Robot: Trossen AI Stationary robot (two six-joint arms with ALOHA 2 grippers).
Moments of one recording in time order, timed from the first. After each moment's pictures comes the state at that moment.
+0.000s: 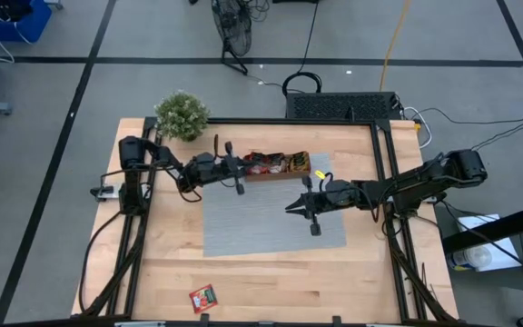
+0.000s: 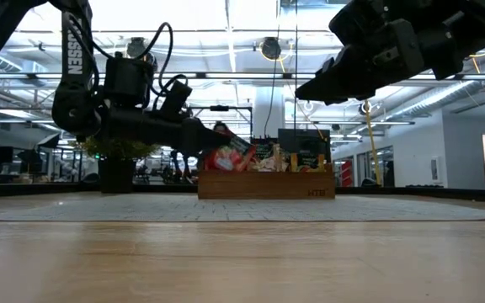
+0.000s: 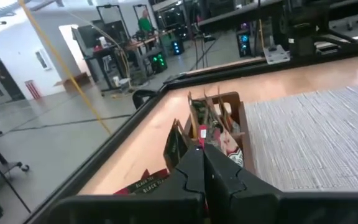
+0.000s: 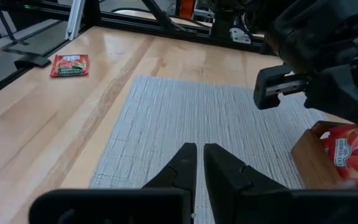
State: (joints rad) left arm 0.31 1.94 0.48 1.43 0.02 0.28; right arm 0.09 1.37 0.50 0.54 -0.03 -0.10
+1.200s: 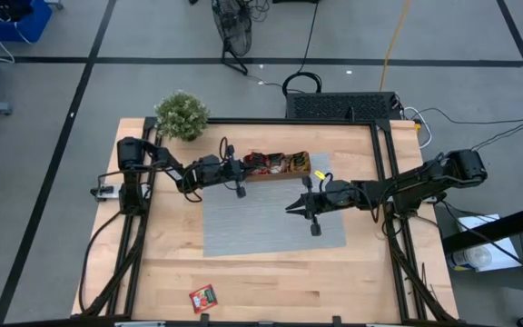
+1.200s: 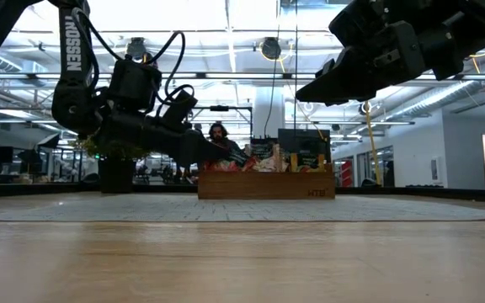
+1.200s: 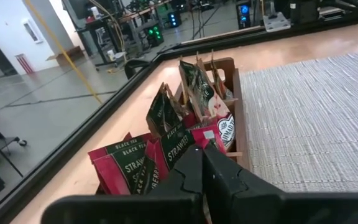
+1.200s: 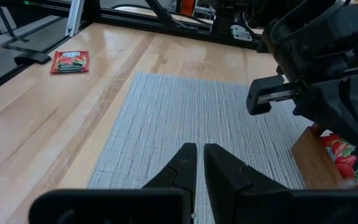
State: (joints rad) left arm 0.29 1.94 0.49 1.21 -0.01 0.26; right arm 0.09 1.37 0.50 0.53 -0.03 -0.10
